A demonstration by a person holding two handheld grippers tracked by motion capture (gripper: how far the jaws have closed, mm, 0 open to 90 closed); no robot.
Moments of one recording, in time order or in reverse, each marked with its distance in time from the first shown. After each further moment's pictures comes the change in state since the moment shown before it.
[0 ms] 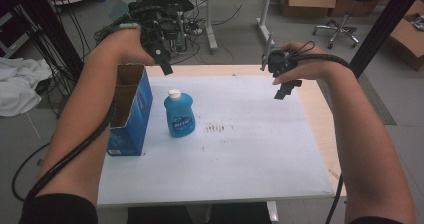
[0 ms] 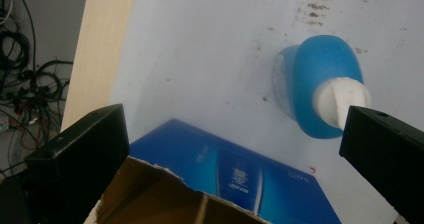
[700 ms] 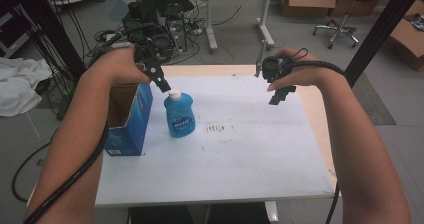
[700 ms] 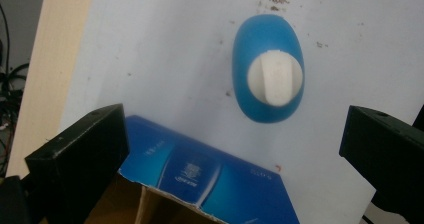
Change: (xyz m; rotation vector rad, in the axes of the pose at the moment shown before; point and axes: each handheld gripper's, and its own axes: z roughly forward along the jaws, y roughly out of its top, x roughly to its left) left arm -0.039 -0.026 0.009 -0.040 -0.048 -0.016; right arm 0.011 0.012 0.013 -0.005 0.010 -0.024
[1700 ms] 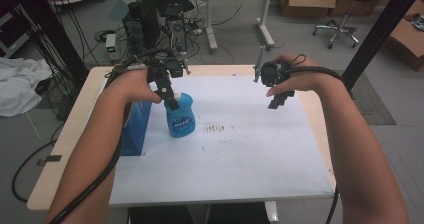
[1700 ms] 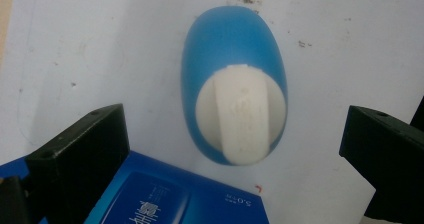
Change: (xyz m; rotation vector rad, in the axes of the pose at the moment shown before) left arm -0.015 0.007 0.057 0.023 -0.077 0.019; right arm 0.006 0.000 0.012 0.004 -0.001 -0.011
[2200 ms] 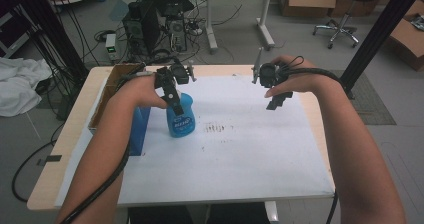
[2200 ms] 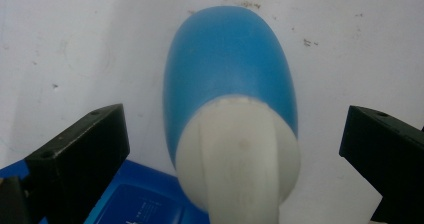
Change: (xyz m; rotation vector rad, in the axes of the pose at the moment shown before) left arm -0.002 0.009 0.025 0.047 -0.008 -0.009; right arm 0.000 0.003 0.005 -0.006 0.002 -0.006
